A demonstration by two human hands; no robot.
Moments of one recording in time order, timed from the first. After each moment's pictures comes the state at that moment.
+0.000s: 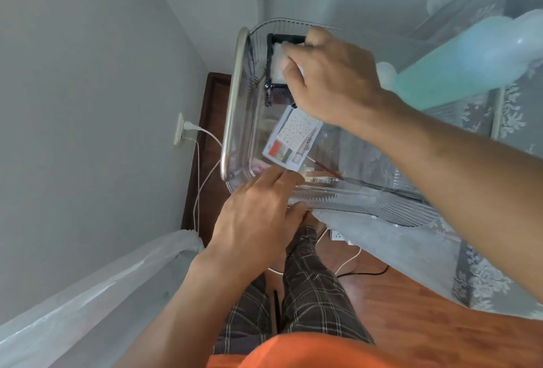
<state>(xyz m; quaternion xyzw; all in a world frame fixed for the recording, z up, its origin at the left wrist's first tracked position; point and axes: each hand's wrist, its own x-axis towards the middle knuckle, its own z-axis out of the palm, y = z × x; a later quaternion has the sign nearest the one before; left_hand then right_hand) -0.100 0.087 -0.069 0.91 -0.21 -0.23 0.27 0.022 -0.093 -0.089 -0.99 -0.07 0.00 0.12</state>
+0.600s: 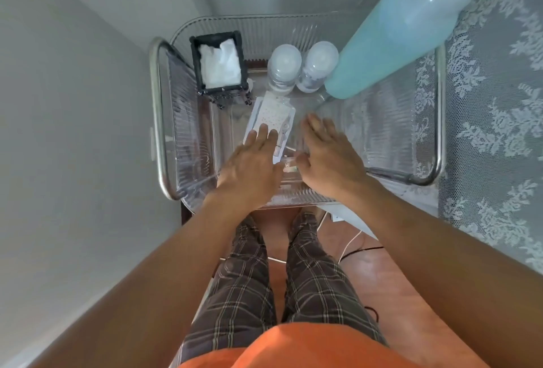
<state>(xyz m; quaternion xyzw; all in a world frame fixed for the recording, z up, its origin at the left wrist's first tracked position) -0.058 0.021 -0.172 0.90 -0.28 -0.33 0.12 -0.117 -0.147 -0.182 -0.94 0.11 0.25 0.20</state>
